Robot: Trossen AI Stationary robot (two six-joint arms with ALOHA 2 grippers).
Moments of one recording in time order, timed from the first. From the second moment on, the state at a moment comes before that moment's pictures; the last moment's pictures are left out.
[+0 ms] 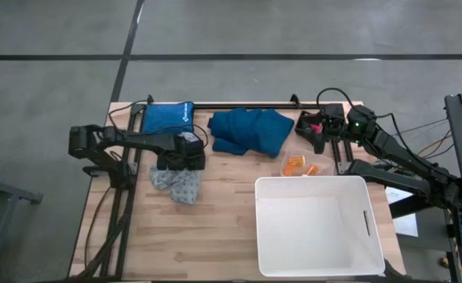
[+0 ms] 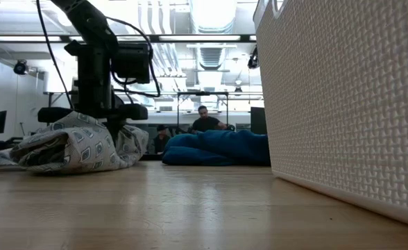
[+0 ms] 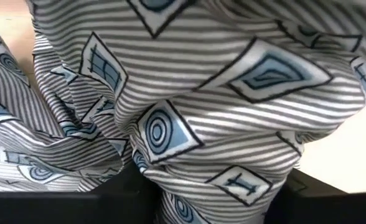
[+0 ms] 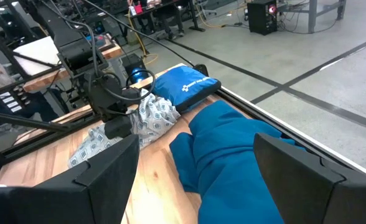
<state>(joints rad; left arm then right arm) 0.23 1.57 0.81 -0.75 -0.06 -1.33 -0.63 0.59 0.58 -0.20 -0.29 0.25</state>
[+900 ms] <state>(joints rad) 0.23 1.56 1.01 -0.73 0.02 -1.16 -0.63 0.59 0.58 -0.20 -0.29 0.25</state>
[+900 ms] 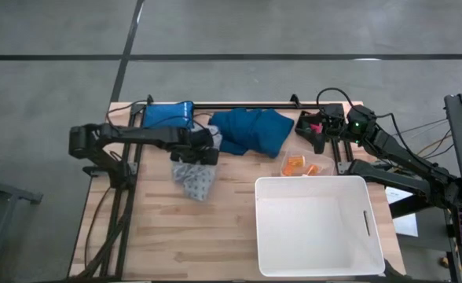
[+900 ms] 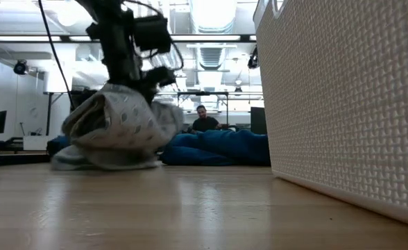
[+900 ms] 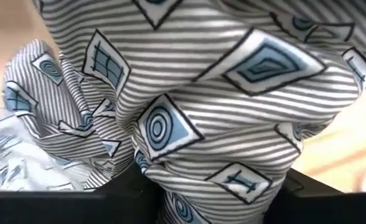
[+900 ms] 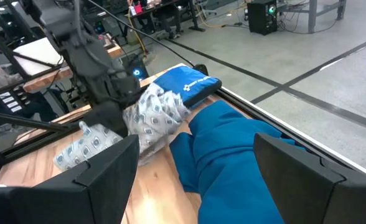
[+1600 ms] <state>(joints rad) 0.23 1.47 1.36 -0.58 -0.17 -0.45 -0.63 0.59 0.58 -0.20 -0.29 0.25</state>
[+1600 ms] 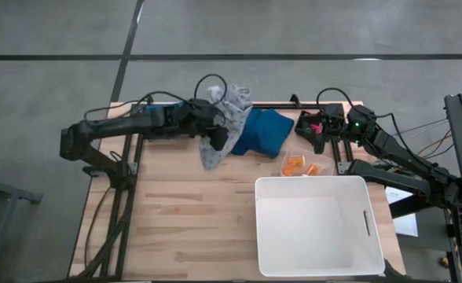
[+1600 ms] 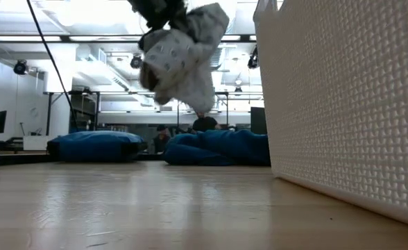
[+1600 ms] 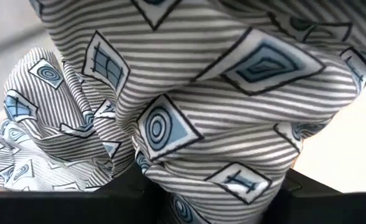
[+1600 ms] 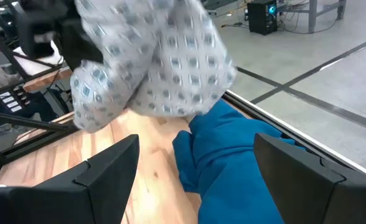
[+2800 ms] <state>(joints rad) -0.12 1.52 1.43 -0.02 -0.35 -0.39 -0.63 0.59 0.58 -0.20 -0.29 0.25</state>
